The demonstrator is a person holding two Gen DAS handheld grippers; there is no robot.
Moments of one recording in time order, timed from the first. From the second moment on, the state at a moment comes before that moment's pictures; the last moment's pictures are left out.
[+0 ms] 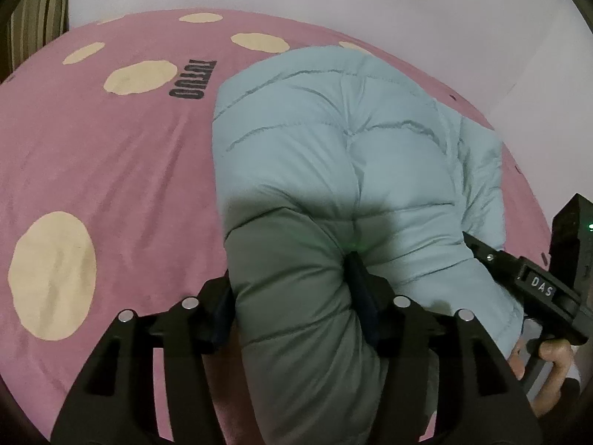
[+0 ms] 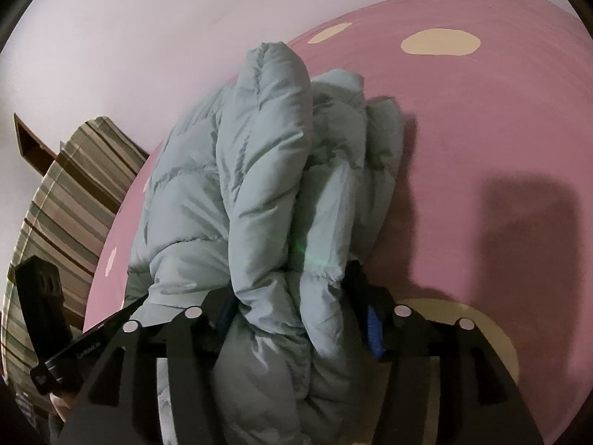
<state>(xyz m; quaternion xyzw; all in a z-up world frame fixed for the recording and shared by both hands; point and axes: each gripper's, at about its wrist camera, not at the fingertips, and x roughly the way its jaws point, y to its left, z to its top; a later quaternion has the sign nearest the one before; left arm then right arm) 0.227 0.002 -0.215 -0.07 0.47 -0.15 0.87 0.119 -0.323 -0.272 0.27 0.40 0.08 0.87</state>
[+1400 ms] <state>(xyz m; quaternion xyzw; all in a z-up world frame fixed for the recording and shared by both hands) 0.120 0.004 -0.135 0.00 0.36 -0.04 0.93 -0.010 -0.303 -0.185 0.15 0.33 -0.11 0.93</state>
